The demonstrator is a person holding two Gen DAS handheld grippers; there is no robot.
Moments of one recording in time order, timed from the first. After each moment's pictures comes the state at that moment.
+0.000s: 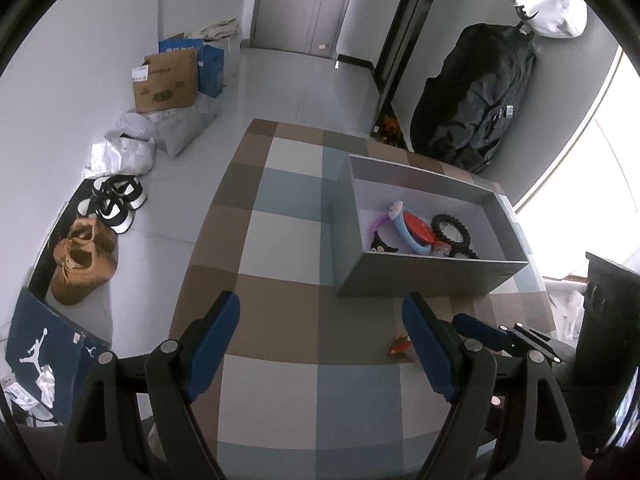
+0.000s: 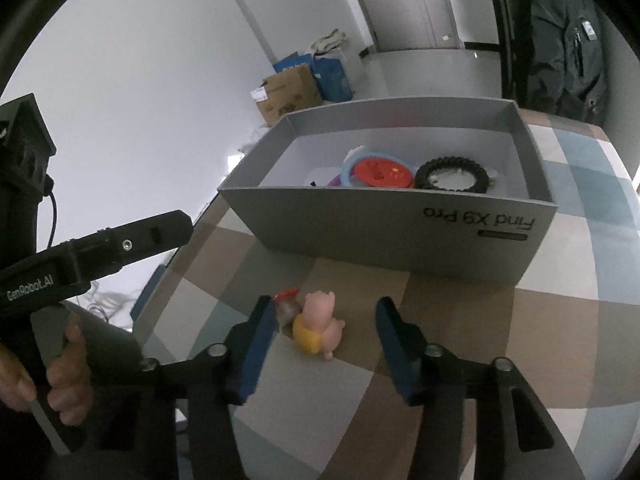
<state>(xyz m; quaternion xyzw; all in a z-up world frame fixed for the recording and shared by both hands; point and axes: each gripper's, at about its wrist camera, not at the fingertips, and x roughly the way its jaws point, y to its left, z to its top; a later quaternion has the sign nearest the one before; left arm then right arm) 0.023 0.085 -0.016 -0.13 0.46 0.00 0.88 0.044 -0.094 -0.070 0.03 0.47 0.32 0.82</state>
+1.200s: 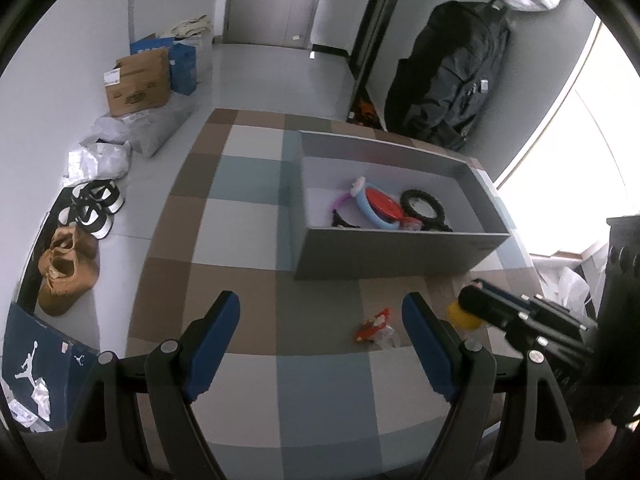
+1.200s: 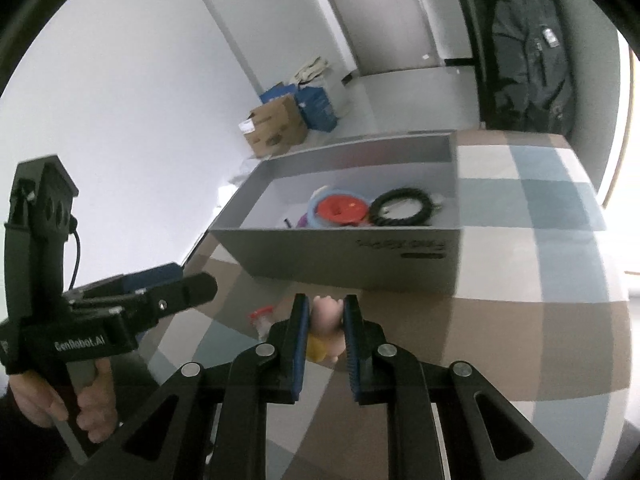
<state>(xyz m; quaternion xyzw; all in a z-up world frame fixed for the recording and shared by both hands) 0.024 0.060 -0.022 -0.11 0.47 -0.05 0.88 0.033 -0.139 -0.044 0.07 0.43 0.29 0.85</state>
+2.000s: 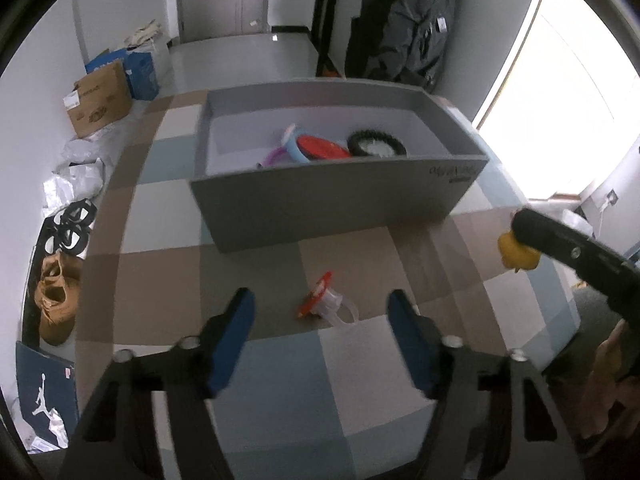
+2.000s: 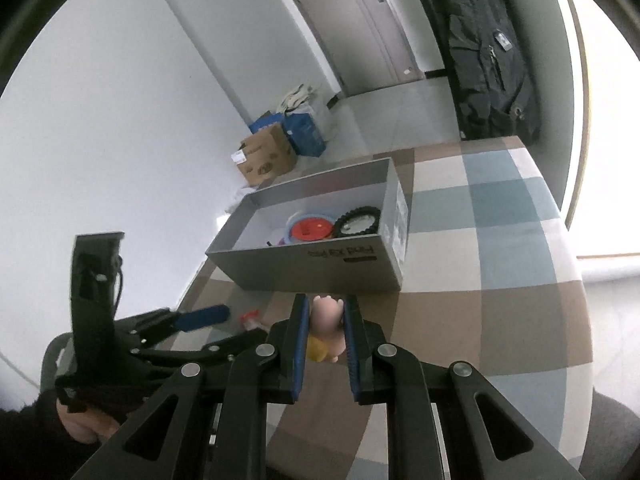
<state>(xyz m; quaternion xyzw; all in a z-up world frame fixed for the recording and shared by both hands) 0.023 0.012 -0.044 -0.03 0.50 -0.09 0.86 0.021 -0.186 -0.030 0.12 0.41 0.28 0.86</state>
